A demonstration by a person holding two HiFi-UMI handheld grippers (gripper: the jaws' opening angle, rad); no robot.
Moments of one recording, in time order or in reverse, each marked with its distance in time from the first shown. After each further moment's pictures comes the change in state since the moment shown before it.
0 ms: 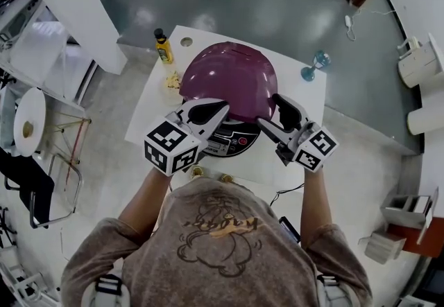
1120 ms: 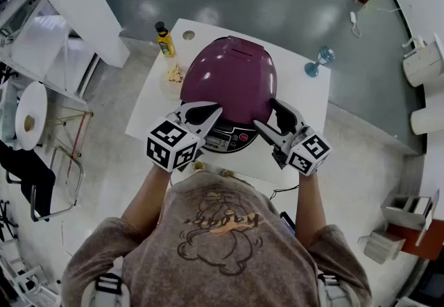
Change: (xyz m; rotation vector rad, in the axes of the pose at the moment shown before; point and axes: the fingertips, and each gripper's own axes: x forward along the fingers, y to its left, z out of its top) left arm -0.001 0.020 -0.052 -0.045 0.128 0.068; right arm 0.002 0.002 -0.035 0.034 0.055 -0.049
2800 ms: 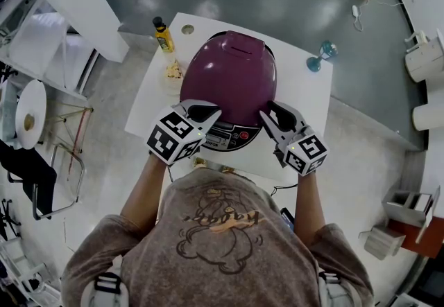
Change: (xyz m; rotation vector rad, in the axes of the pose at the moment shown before) left arm 0.010 0.000 -0.029 0.113 0.276 -0.049; right arm -0.003 -0.017 -0.021 -0.063 0.099 -0.124
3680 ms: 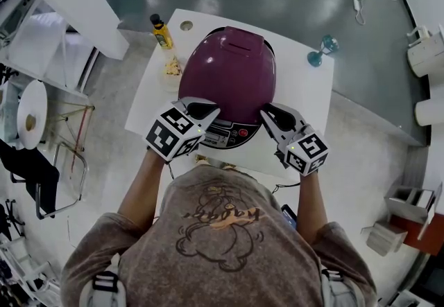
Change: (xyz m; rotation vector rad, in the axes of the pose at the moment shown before) left arm 0.005 0.000 -0.005 0.013 0.077 -0.013; right arm -0.003 0.004 -0.009 0.009 0.064 0.018
